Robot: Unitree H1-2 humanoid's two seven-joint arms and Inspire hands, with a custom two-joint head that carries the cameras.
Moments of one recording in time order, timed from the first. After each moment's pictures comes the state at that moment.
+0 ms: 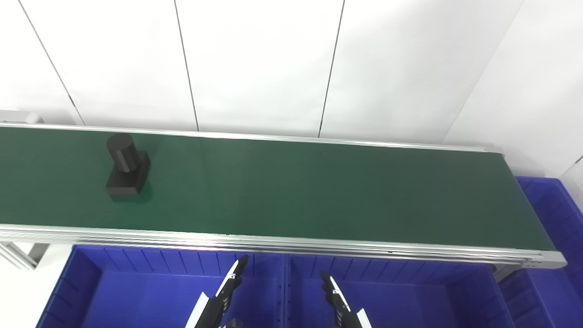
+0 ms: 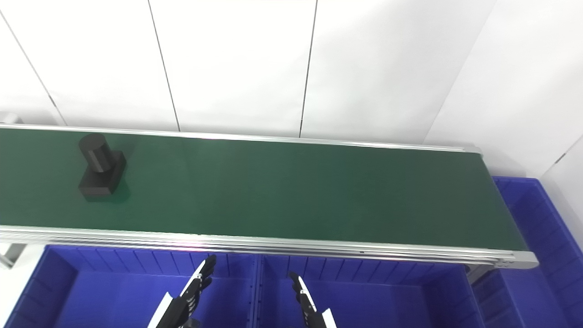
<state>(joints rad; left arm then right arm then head) 0.23 0.09 -0.34 0.19 0.14 -0.43 0.01 0.25 -0.08 0.36 0.27 -0.14 -0.42 -0.14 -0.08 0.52</state>
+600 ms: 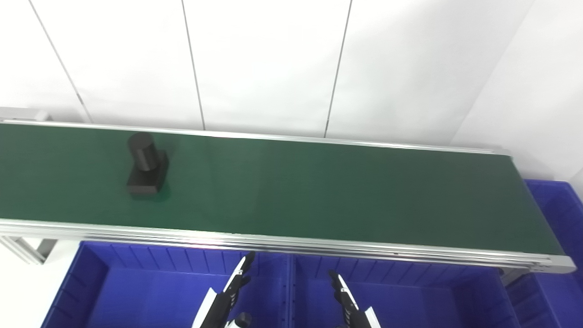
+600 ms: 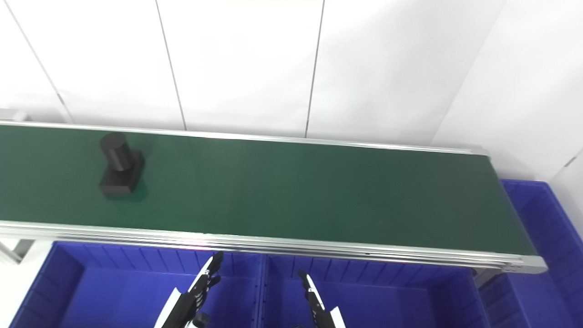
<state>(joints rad) 0.21 0.09 -0.37 0.22 0.14 -0.43 0.05 0.23 -0.11 0.36 0.28 -0.13 -0.42 -0.14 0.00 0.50</state>
